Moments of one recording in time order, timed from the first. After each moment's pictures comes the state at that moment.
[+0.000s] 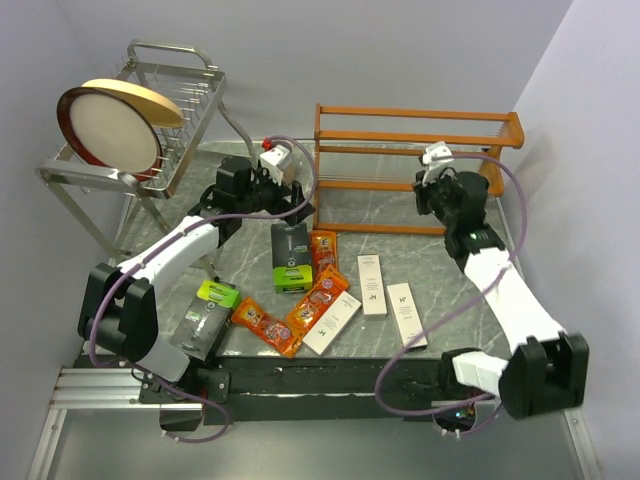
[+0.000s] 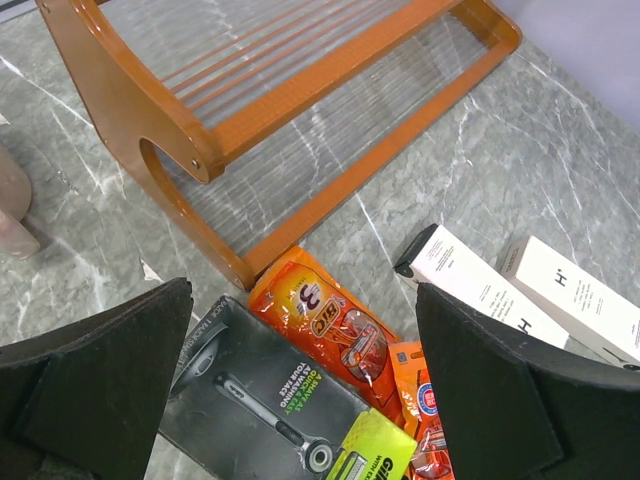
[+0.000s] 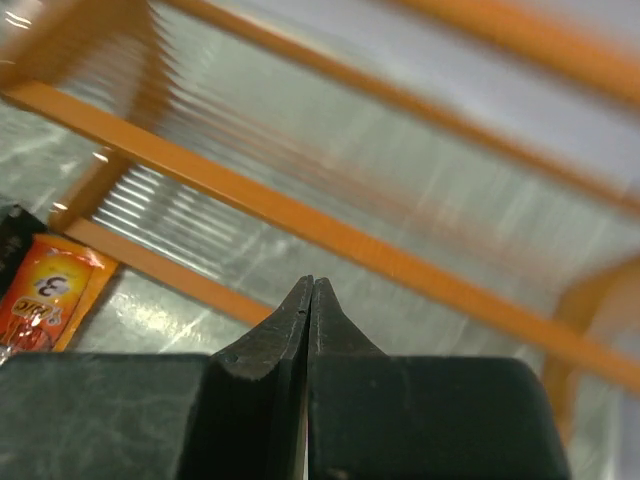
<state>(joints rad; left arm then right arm) -0.43 1.52 1.13 0.05 0.48 -0.08 0.14 1.18 0.92 0.02 -0.17 -0.22</state>
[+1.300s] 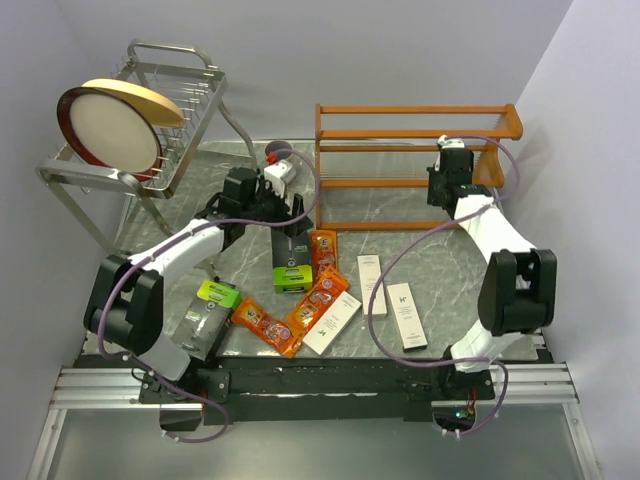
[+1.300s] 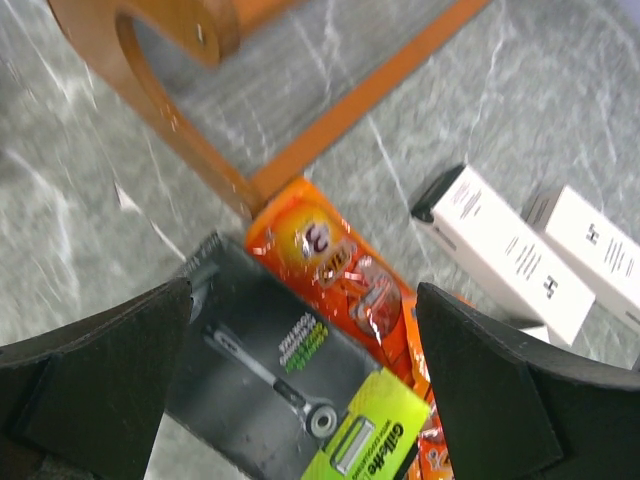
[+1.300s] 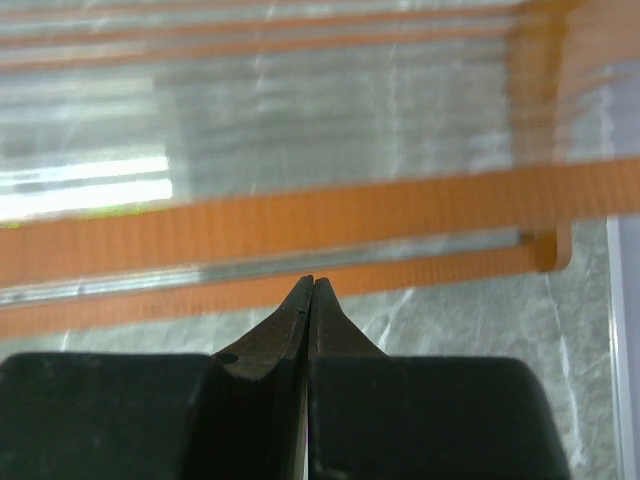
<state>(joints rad) -0.43 1.57 1.07 0.02 0.47 -0.07 0.04 1.64 1.25 -0.31 0.18 0.02</state>
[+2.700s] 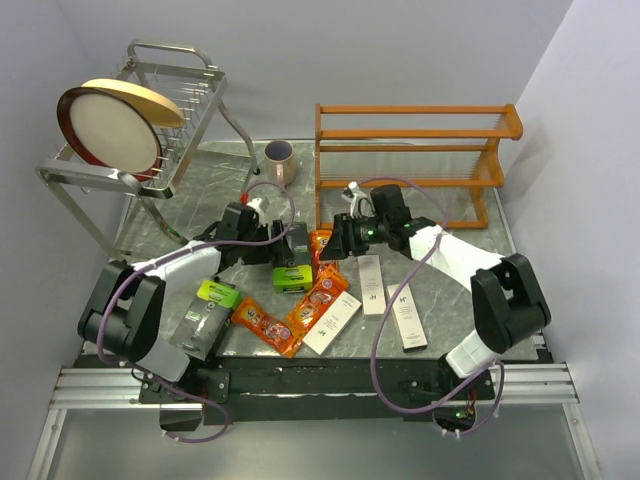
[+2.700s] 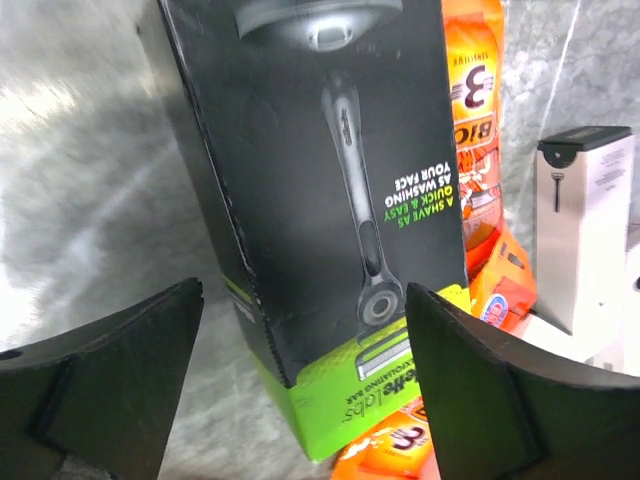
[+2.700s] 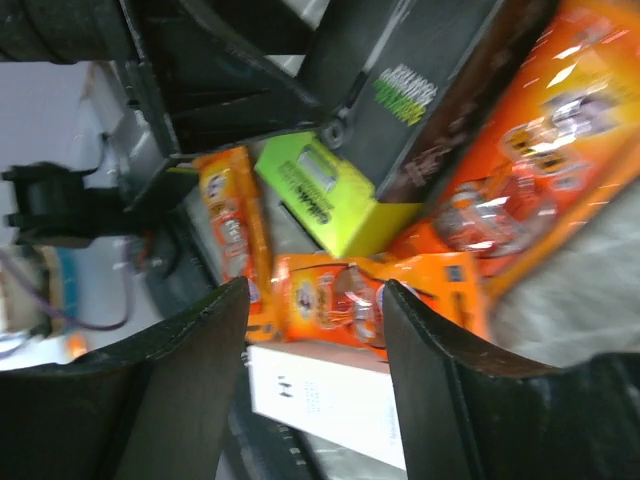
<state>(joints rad) -0.42 1.52 0.82 -0.09 0.22 -0.50 0.46 1.56 0.99 -0.15 -0.72 0.36</state>
